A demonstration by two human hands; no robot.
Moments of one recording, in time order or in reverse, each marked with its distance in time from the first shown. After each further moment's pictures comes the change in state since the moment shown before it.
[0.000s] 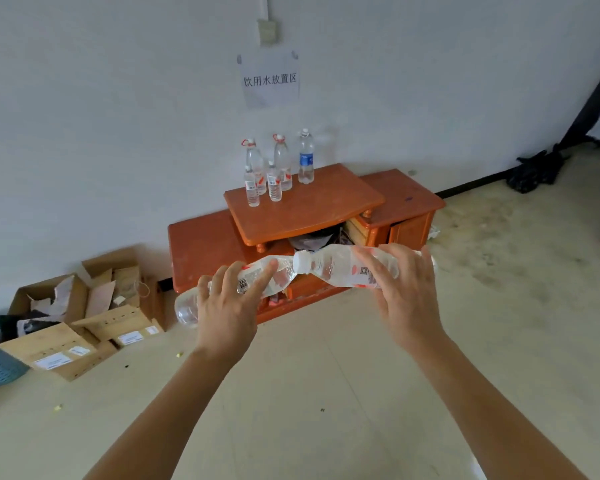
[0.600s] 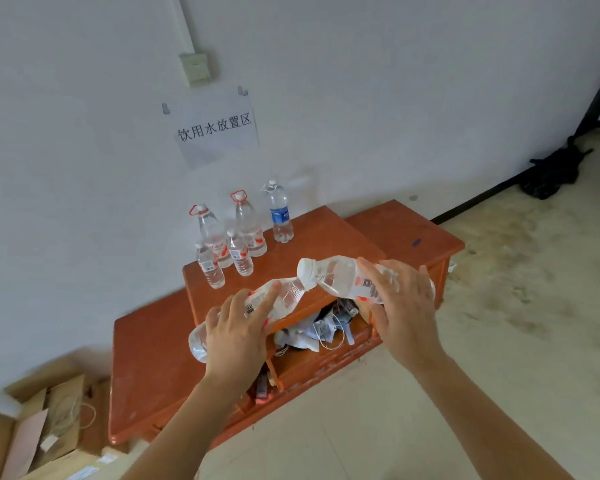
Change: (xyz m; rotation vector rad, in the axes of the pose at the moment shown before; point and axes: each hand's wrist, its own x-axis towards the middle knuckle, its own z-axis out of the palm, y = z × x) left_hand 0.381 0.021 0.241 -0.048 -0.106 0.016; right_hand 0.237 0.260 0.262 0.102 -0.038 0.237
